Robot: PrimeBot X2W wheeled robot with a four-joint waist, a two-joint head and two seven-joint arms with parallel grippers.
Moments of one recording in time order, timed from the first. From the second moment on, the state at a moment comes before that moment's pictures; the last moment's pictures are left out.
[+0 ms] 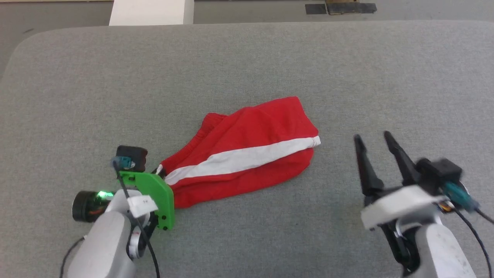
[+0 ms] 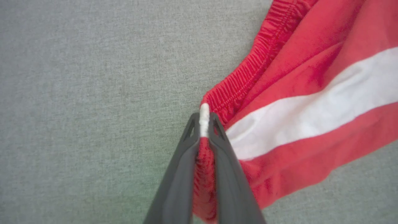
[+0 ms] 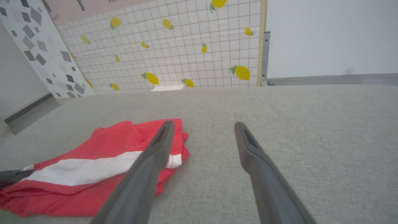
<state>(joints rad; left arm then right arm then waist) -0.34 0.29 -0.30 0.33 -0.37 0.03 0.36 -0.15 -0.05 0.05 0.11 0.20 0.13 -0.11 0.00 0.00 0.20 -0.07</state>
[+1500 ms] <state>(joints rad) -0.28 0.19 -0.29 0.21 -0.47 0.04 0.09 -0.40 -0.05 0.06 0.22 0.13 0.13 0.34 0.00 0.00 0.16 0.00</state>
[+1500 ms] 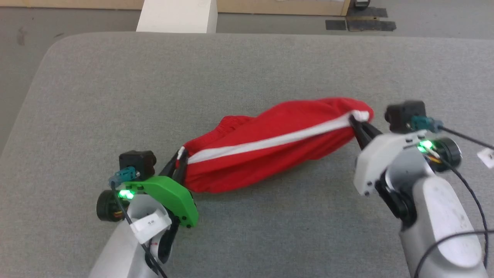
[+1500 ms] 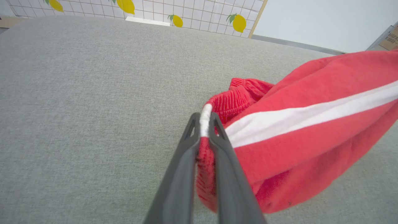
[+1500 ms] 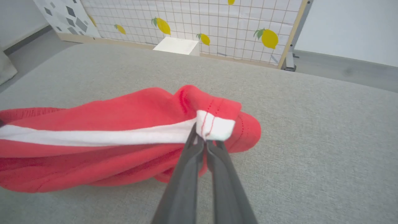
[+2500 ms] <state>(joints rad) -0.18 0.17 -0.34 0.24 -0.49 0.04 0.11 -0.05 -0.05 -0.04 0.07 0.20 0.13 0.44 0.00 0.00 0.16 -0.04</state>
